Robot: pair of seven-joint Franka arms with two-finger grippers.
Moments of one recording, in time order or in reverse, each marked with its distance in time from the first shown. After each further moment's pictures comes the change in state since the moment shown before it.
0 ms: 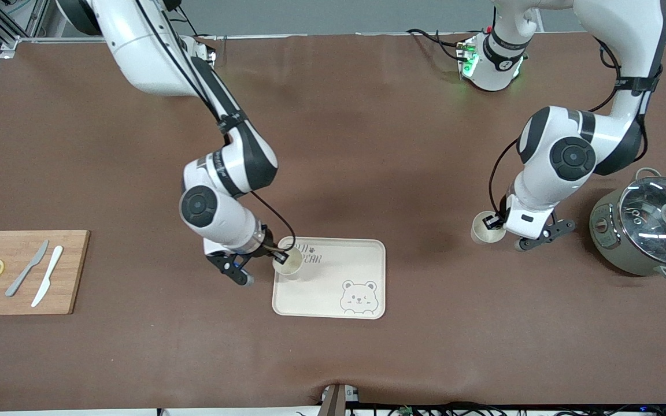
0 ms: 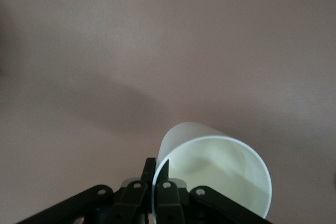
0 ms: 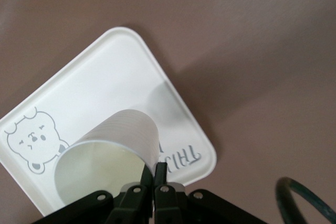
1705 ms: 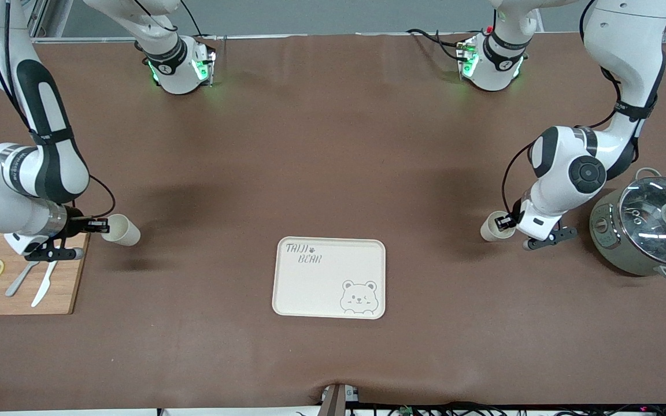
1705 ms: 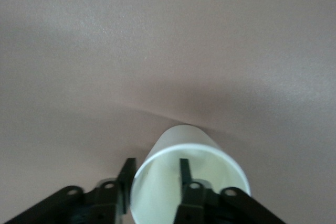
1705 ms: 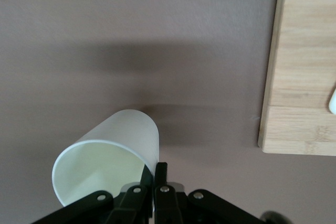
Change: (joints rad) left arm 0.176 0.093 -0.044 -0.109 -0.031 0.192 0.247; right arm -0.619 -0.244 -0.012 -0.505 -0.217 0.020 -1.151
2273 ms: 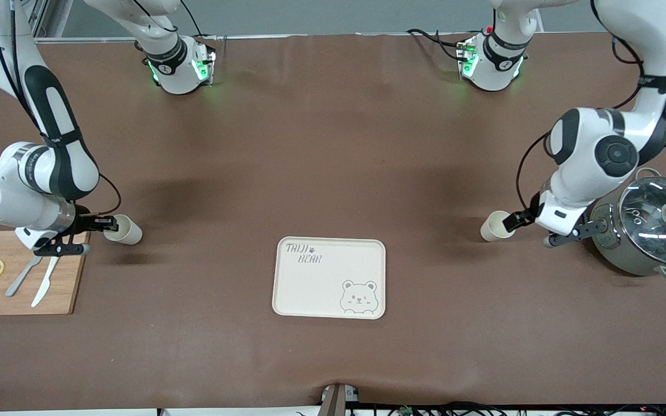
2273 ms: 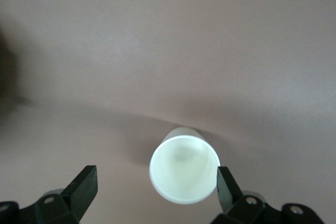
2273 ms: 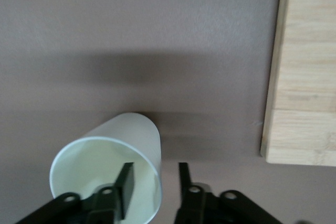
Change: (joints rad) left arm -0.001 -0.165 -0.002 0.085 0.000 -0.224 0.028; right arm -0.009 -0.003 0.009 -0.069 0.000 0.123 -0.011
